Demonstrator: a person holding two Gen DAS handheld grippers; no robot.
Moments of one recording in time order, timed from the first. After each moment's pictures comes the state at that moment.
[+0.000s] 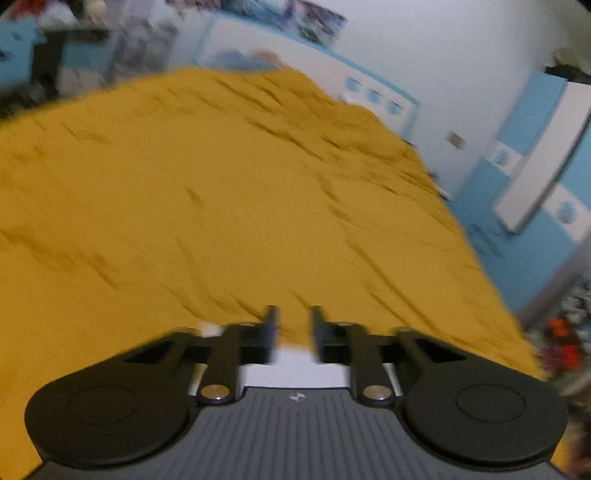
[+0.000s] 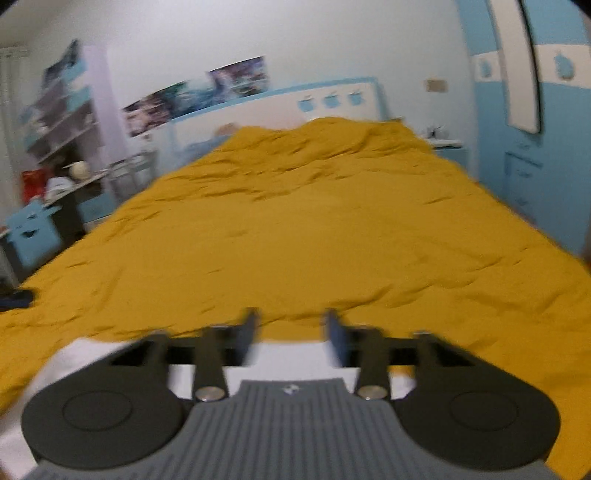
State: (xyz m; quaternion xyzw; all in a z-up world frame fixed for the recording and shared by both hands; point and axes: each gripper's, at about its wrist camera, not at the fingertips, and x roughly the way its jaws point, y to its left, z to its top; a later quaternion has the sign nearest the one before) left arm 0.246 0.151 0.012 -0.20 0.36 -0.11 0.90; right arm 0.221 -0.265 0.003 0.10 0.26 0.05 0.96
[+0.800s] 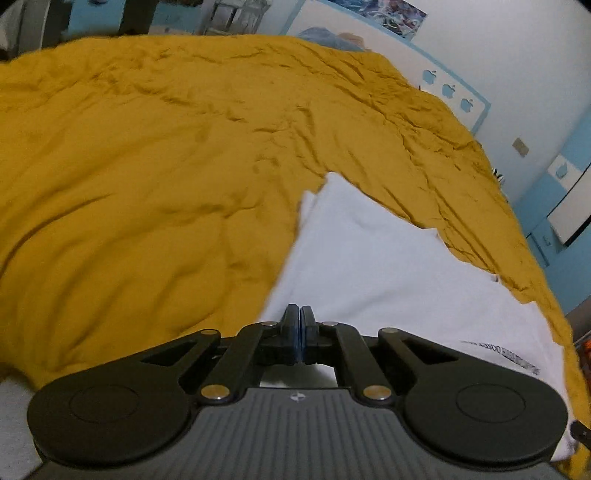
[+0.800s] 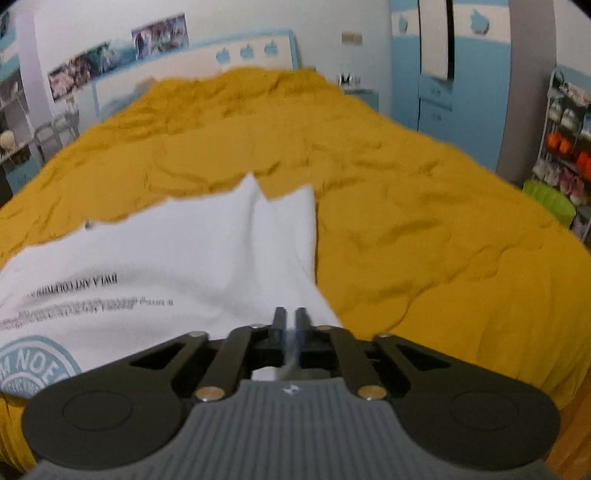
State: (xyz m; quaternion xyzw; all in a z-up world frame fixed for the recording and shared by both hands) left arm 0.103 0.189 -0.070 -0.24 0.39 0.03 0.89; right arm 0.065 -0.263 -0.051 0.09 0.32 -0.10 0.94
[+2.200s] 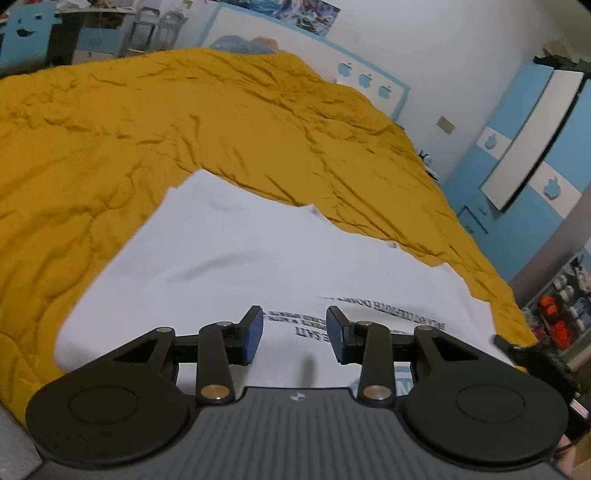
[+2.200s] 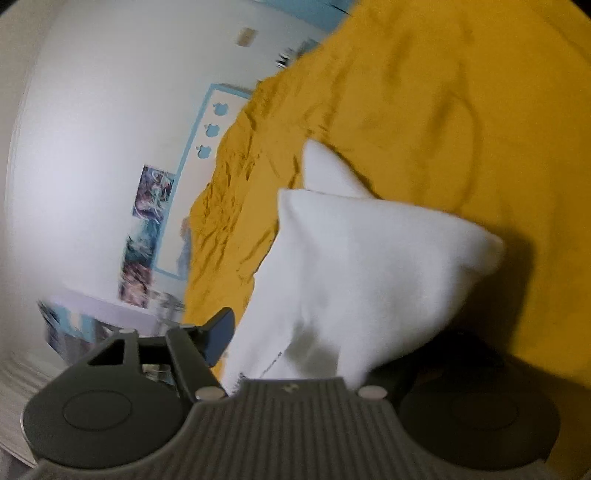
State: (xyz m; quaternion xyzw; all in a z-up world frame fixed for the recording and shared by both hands) left arm 0.093 0.091 -0.041 -0.19 0.35 -0.09 0.91; right arm 0.080 -0.278 -0.119 0.53 0.21 -0.02 0.82
